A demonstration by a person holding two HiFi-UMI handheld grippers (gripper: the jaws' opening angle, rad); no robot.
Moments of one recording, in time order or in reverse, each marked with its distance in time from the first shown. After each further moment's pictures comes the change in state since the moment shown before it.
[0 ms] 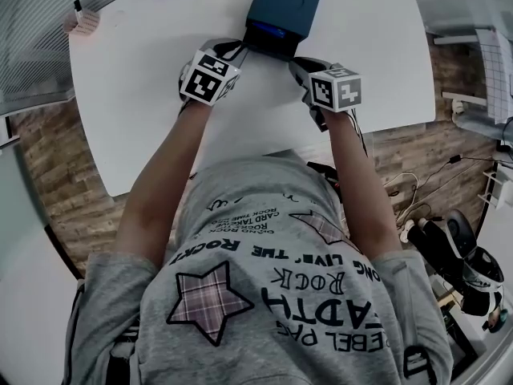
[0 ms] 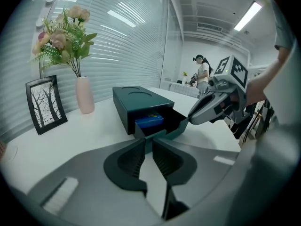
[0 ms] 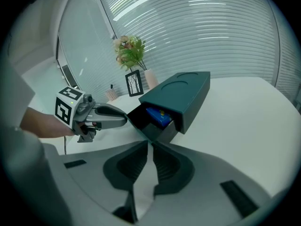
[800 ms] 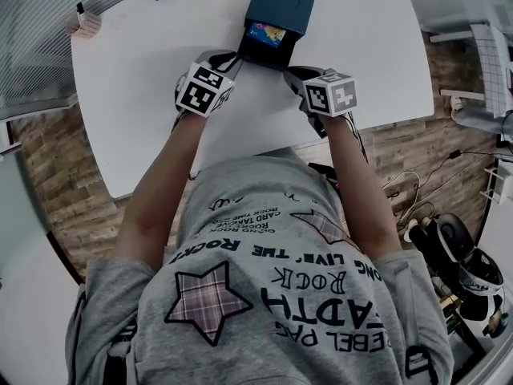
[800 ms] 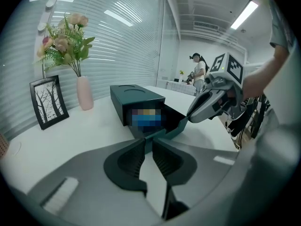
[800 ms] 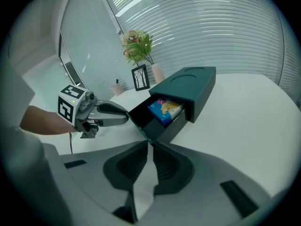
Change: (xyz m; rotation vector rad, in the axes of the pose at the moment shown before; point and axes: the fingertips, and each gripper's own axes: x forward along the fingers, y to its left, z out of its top) left arm -0.015 -0.019 -0.013 0.026 0.018 -0.021; right arm -0.011 0.017 -0.020 -0.012 0.054 0.037
